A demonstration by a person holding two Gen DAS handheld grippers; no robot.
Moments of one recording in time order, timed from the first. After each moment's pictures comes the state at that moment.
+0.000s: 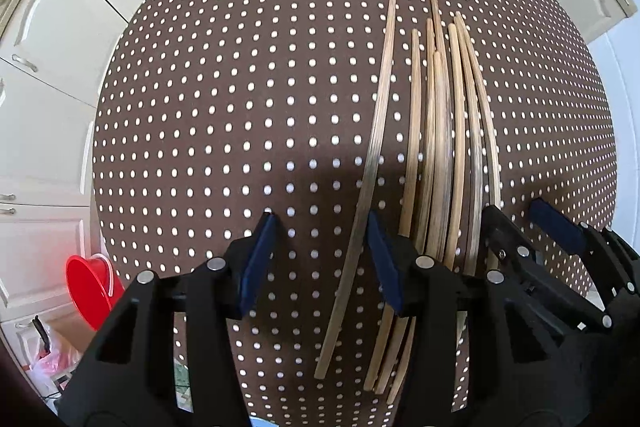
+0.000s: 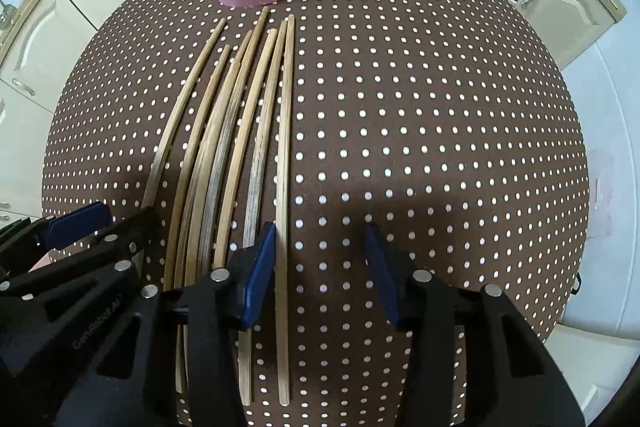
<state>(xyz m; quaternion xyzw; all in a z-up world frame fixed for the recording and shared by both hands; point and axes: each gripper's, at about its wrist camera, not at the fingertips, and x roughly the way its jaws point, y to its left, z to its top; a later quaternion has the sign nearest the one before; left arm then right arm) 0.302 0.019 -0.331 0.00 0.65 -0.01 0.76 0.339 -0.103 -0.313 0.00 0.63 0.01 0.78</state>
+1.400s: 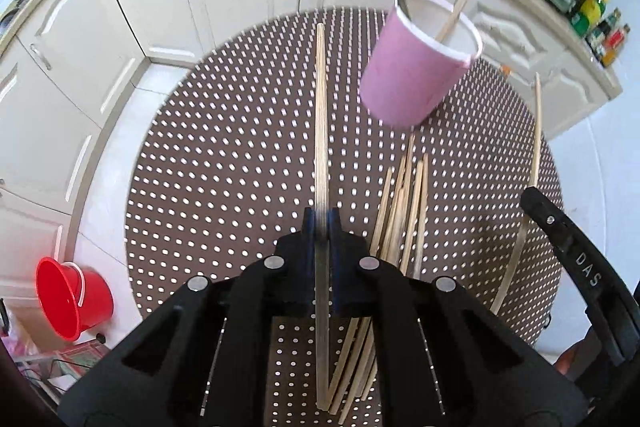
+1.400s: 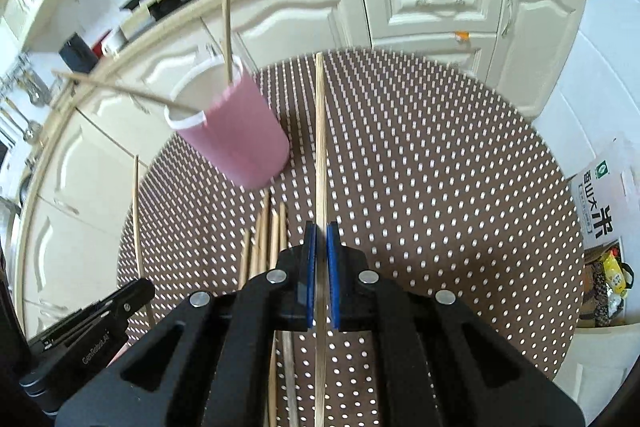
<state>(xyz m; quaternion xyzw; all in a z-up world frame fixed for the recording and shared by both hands) 0.365 0.041 -0.237 -0.09 0.55 0.01 0.83 0.389 -0.186 -0.218 0.15 0.48 0.01 0.87</state>
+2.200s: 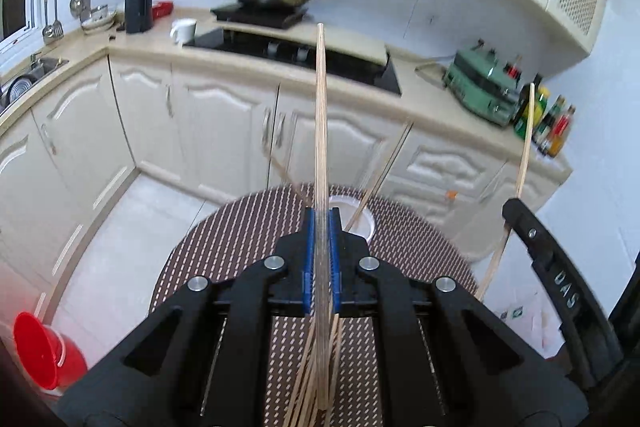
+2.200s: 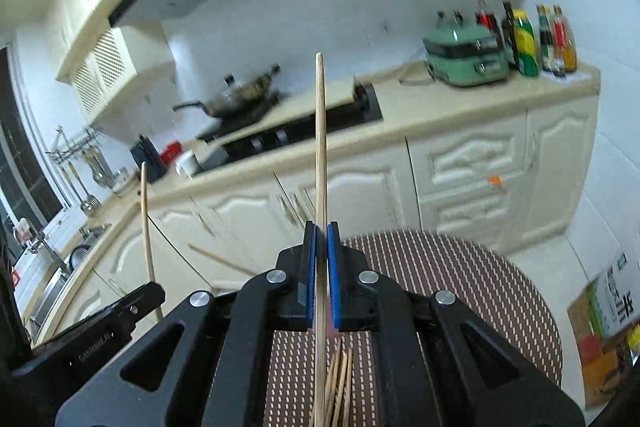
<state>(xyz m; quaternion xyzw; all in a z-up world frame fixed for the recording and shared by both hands) 0.331 0.025 -0.087 -0.11 0.34 -0.01 0.94 0.359 -0.178 -0.078 0.16 0.24 0.07 0.95</state>
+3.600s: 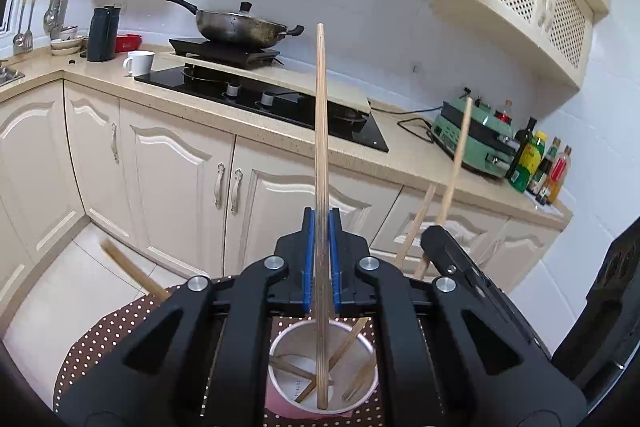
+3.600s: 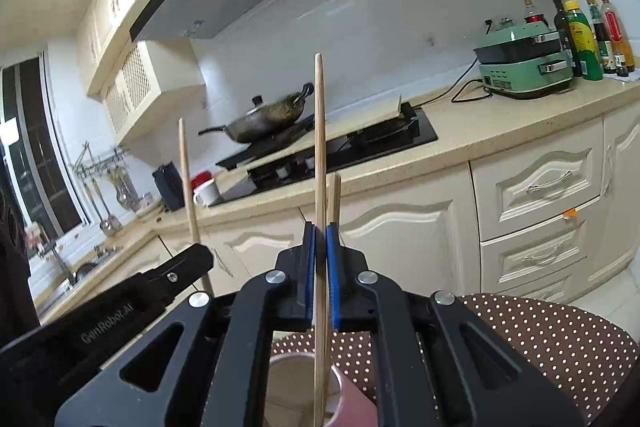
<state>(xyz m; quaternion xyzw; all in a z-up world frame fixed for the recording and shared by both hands) 0.459 0.000 -0.178 -0.13 0.22 -0.05 0.97 0.482 -0.158 -0.187 0.18 0.17 0.16 0.96</state>
